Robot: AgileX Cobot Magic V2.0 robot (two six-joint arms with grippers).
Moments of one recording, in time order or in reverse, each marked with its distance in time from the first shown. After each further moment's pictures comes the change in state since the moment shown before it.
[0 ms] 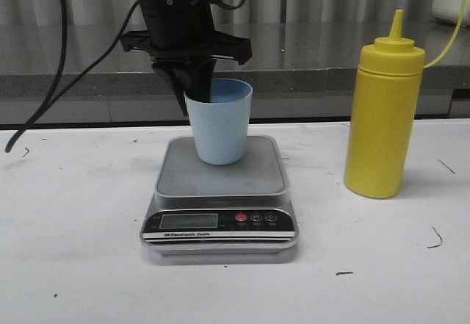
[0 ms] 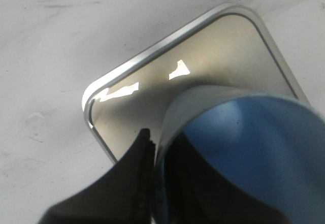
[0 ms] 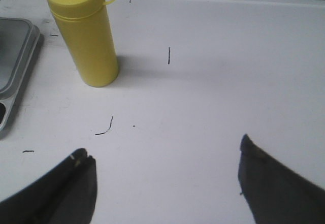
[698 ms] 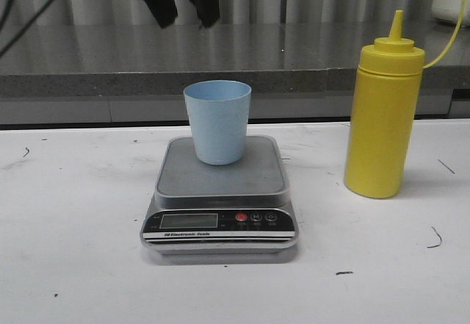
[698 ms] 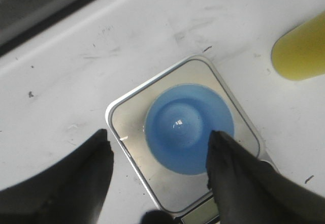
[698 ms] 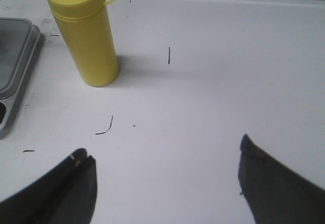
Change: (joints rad) left arm 0.000 -0.266 0.048 -0.002 -0.025 0.000; right arm 0.000 0.000 0.000 0.000 0.000 0.000
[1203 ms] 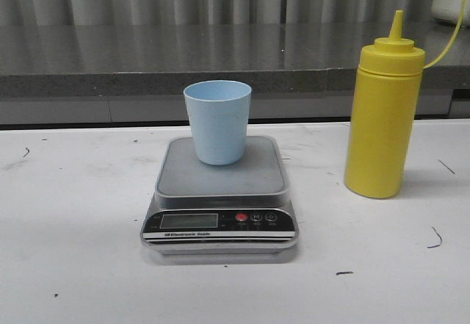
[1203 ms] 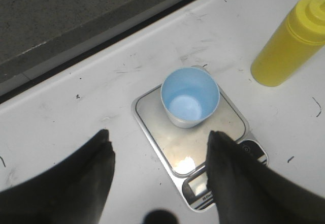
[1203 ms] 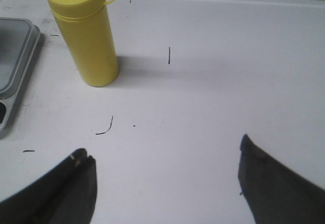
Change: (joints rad) left arm 0.000 -0.513 0.410 0.041 -0.156 0.002; right arm 0.000 0.000 0.000 0.000 0.000 0.000
